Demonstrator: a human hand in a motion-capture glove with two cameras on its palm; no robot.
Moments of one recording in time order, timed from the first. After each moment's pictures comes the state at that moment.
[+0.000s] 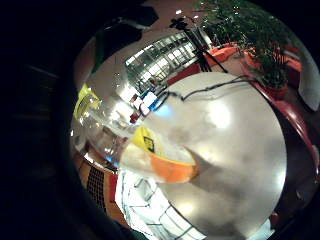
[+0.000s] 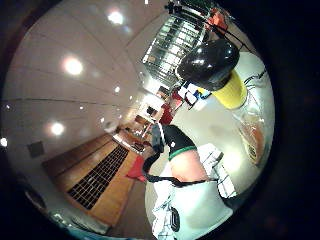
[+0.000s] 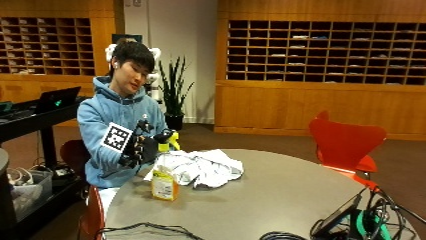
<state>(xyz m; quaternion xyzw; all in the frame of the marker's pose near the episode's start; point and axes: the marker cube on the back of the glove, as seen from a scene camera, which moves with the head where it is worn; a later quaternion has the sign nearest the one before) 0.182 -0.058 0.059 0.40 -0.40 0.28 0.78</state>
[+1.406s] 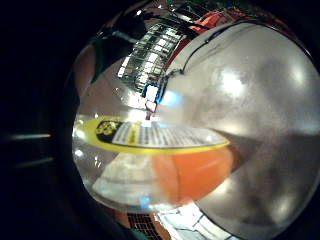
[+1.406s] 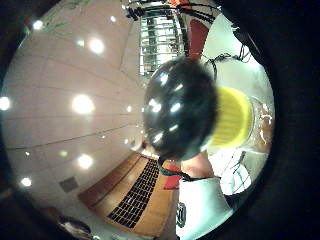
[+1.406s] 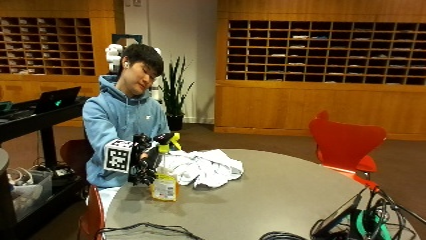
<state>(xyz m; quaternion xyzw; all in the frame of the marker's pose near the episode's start) 0.198 -0.104 0.081 0.32 -0.56 0.35 0.68</state>
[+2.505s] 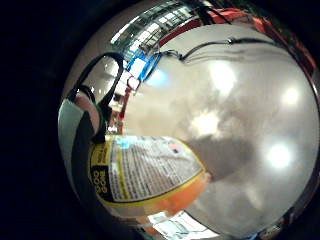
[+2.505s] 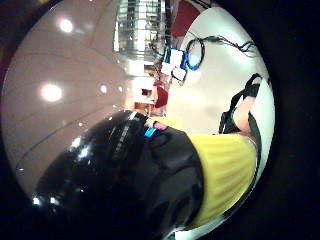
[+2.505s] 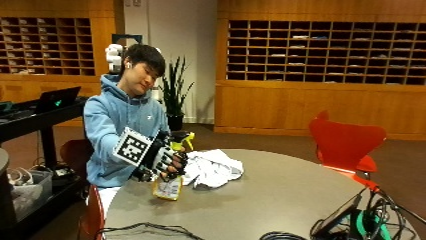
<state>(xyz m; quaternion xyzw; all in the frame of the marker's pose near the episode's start) 0.199 -0.145 0.069 0.15 -0.45 0.26 0.84</state>
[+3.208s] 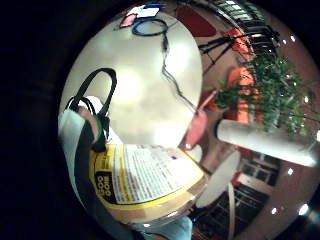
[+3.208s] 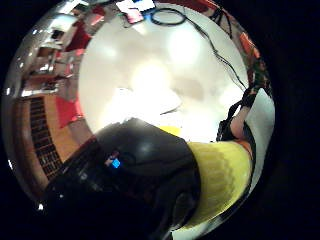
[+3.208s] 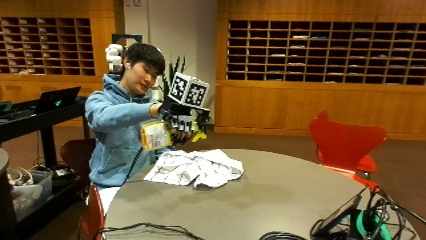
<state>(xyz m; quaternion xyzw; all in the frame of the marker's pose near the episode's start) 0.137 -0.173 -0.057 -0.15 0.09 0.13 0.98</state>
